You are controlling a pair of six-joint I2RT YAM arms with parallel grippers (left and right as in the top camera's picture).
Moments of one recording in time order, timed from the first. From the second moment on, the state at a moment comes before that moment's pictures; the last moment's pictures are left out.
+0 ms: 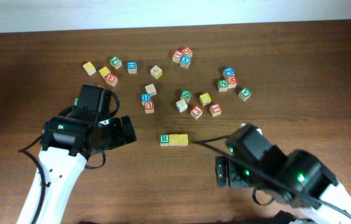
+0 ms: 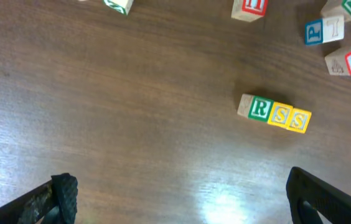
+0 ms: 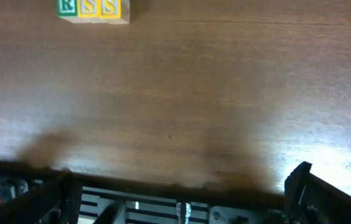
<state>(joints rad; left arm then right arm) -0.23 1.28 1.22 -1.21 -0.01 -0.52 0.74 1.03 1.16 -1.36 0.06 0.74</state>
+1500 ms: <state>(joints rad) -0.23 1.28 1.22 -1.21 -0.01 -0.52 0.40 0.71 0.99 -1.15 0.17 0.50</state>
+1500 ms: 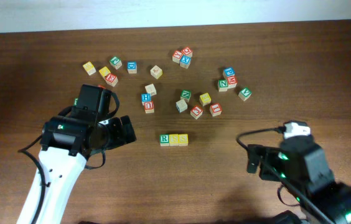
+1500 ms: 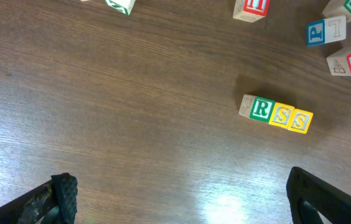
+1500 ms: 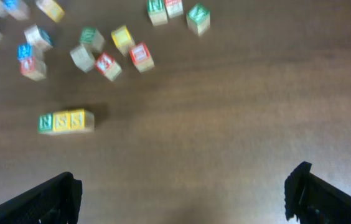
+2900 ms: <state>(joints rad) -0.23 1.28 1.22 -1.21 -0.01 -0.52 0.05 0.02 0.01 -0.08 -0.01 0.08</state>
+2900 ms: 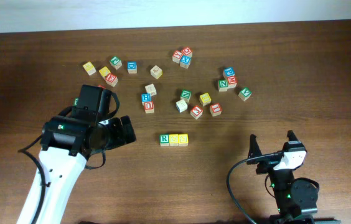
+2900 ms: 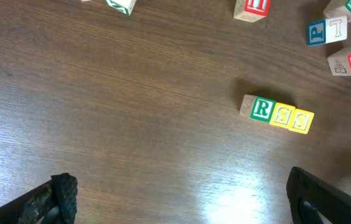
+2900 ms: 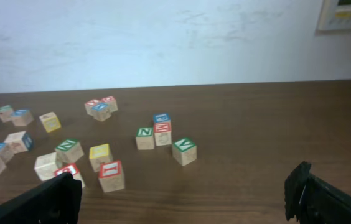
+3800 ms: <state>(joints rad) -0.23 1.28 1.22 -1.21 -0.01 -0.52 -0.02 0.02 0.01 -0.08 -0.02 -0.01</state>
